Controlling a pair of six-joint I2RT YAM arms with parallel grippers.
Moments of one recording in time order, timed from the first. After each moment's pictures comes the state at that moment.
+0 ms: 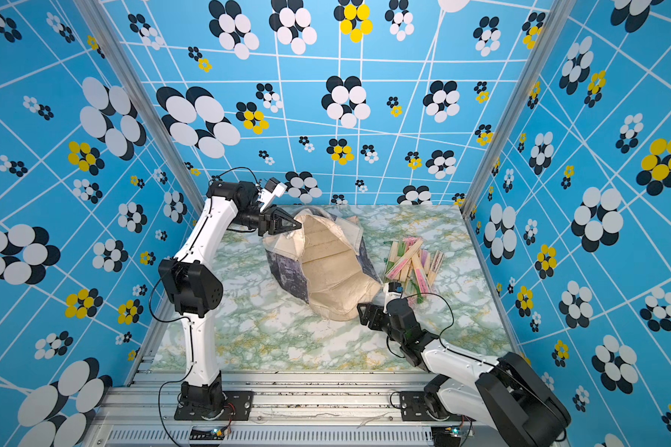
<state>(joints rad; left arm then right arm) -0.15 2.18 2.31 -1.69 1.50 1.07 0.59 1.21 0.22 0.44 -0.01 0.72</state>
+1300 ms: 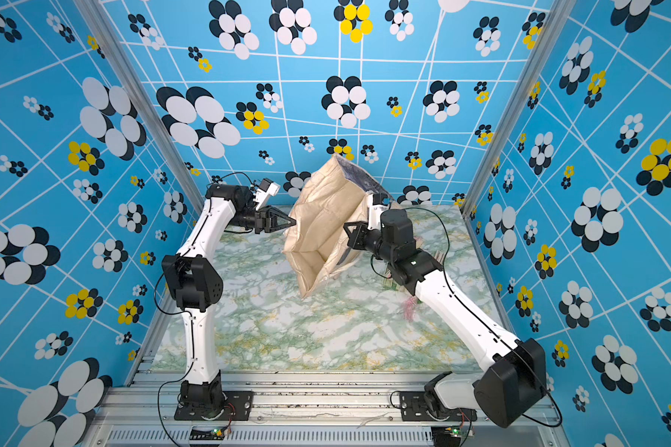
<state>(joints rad) -0.09 2.26 2.33 -1.69 1.55 1.03 0.49 1.37 1.26 -0.22 -0.23 0.61</state>
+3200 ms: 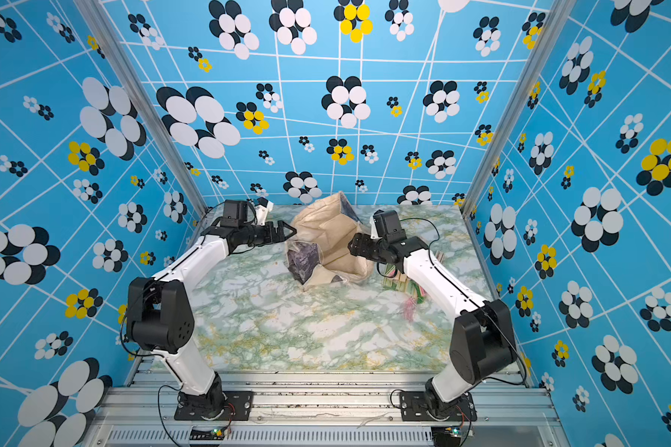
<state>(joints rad) -0.13 1.73 1.41 -0.36 0.62 -0.30 0.40 1.56 1.31 -0.50 -0.17 0.53</state>
